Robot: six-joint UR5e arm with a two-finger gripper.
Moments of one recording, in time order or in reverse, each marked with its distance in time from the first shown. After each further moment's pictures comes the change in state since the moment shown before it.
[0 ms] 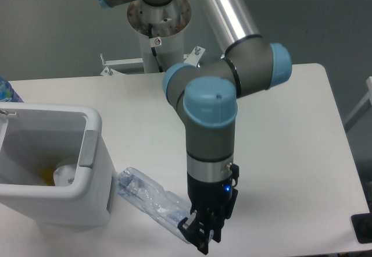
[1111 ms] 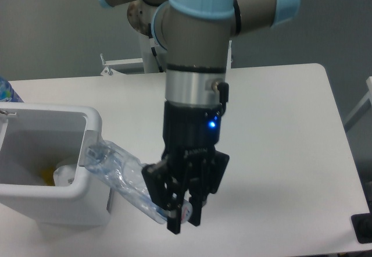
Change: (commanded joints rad) arm -0.043 0.114 0.065 0.005 -0.129 -0.014
